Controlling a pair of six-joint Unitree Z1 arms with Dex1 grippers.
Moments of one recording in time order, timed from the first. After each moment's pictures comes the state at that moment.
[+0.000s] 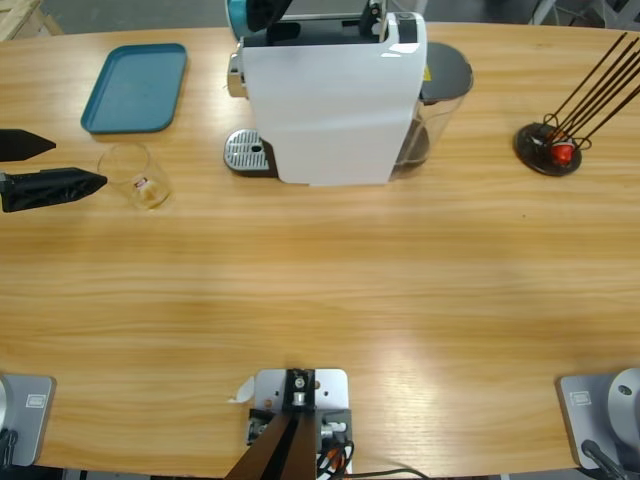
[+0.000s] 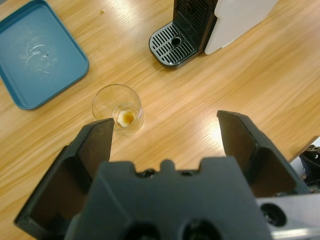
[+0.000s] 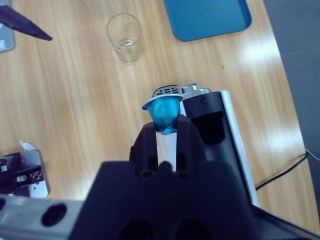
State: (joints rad) arm 0 -0.76 1.12 -0.79 0.42 0.11 -0.12; arm 1 0.81 1.97 -2.14 1.07 0.23 -0.48
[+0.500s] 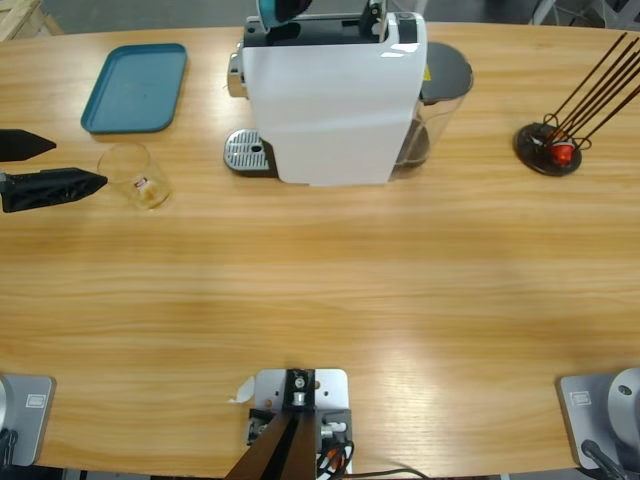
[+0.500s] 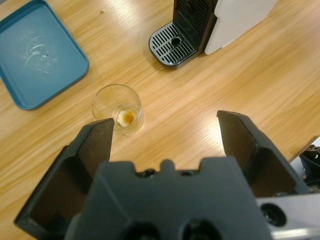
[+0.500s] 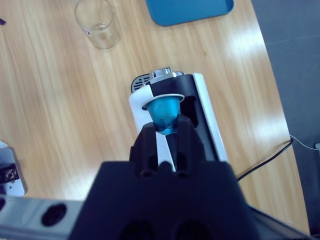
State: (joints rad) arm 0 -0.76 1.12 -0.79 0.42 0.11 -0.12; arm 1 0.77 2.00 -2.14 1.07 0.19 -0.52
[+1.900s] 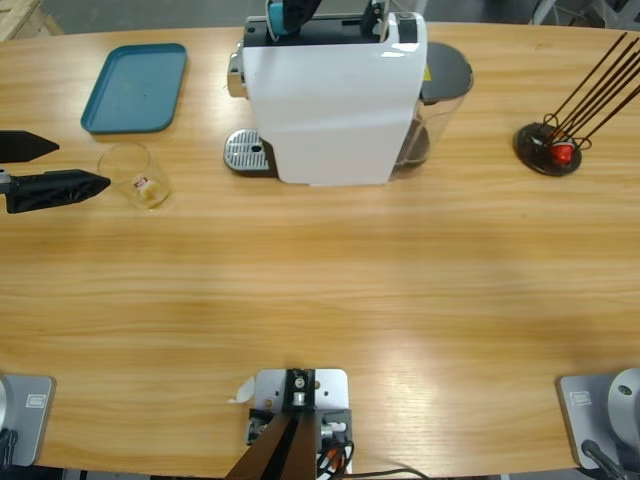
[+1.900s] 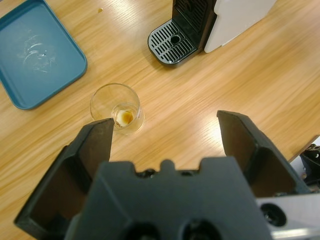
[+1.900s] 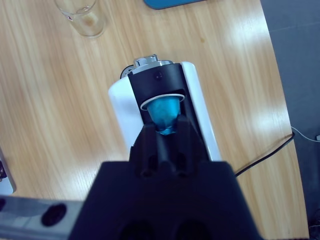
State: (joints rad) arm 0 -0.76 1.13 -0.79 0.42 0.11 -0.12; arm 1 0.75 2.08 -2.25 1.15 0.17 -0.54
